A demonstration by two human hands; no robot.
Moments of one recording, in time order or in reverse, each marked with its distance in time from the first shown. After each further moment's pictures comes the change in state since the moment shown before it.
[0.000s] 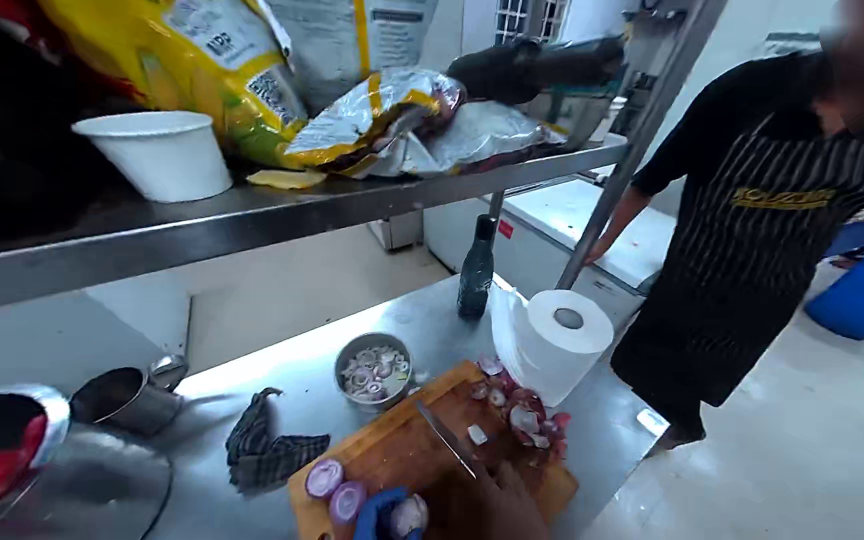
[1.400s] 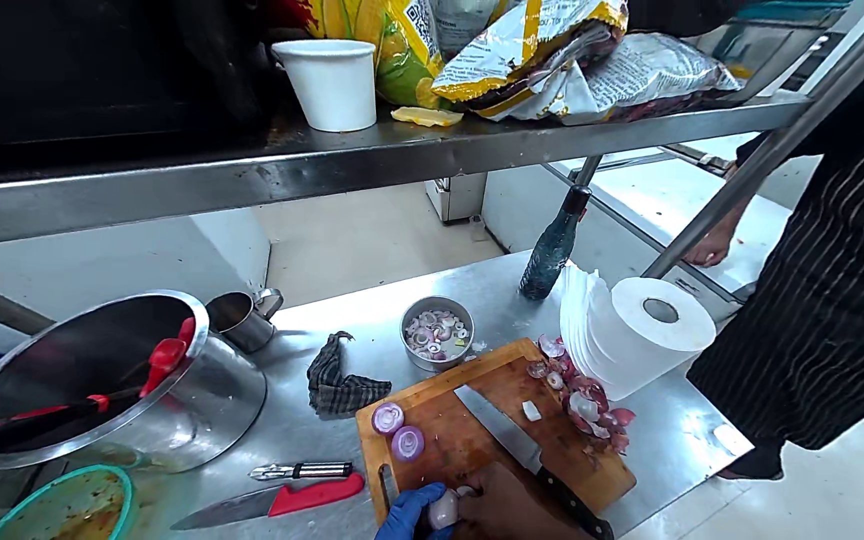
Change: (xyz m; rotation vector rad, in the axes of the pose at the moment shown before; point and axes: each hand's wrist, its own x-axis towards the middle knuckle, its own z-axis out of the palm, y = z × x) left_hand -0.050 -0.042 -0.030 0.257 0.068 0.169; right_hand 0.027 -0.052 0.045 0.398 -0.762 0.207
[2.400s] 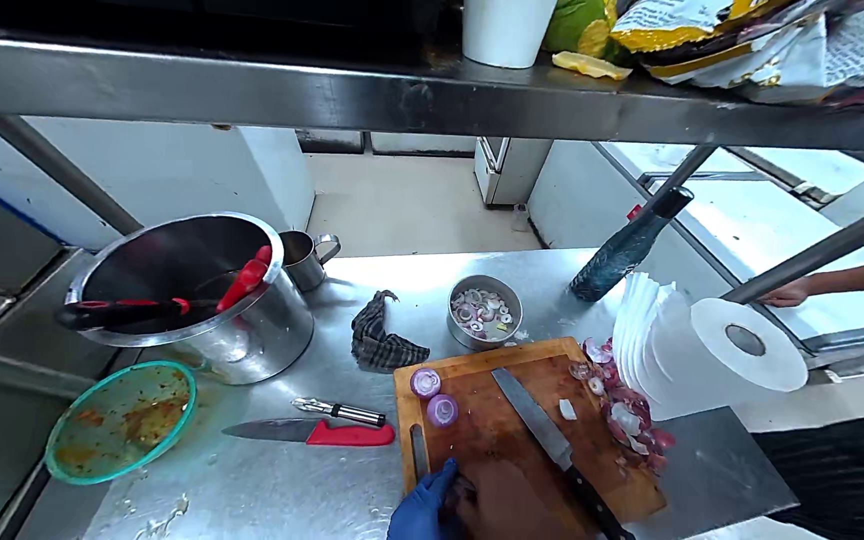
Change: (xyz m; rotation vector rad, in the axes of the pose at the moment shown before) left_hand -0.015 0.038 -0.015 0.156 -0.032 -0.279; right_hand -0.033 -0.066 0.036 -0.745 -0.033 -0.177
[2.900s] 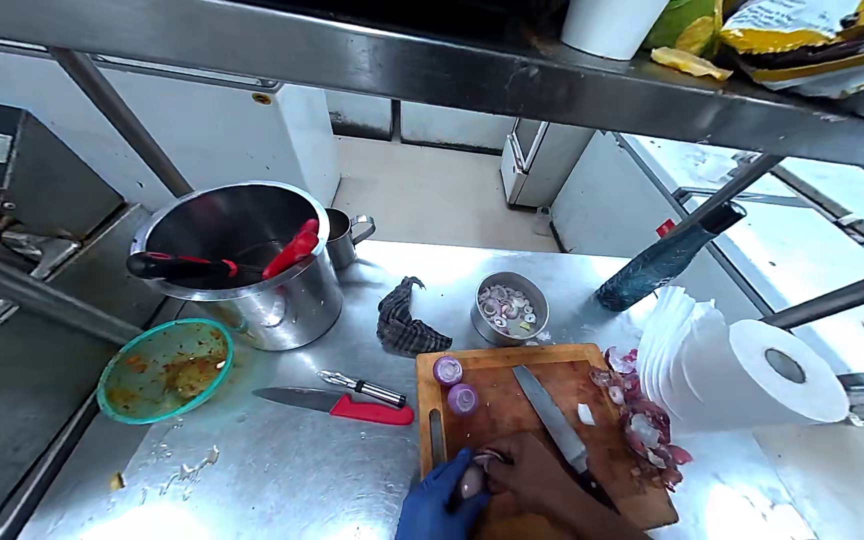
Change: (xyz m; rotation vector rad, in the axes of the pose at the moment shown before) left_hand -0.008 -0.023 0.020 -0.177 0.202 0.071; right_hand 0.029 0.047 0.002 0.548 0.001 0.045
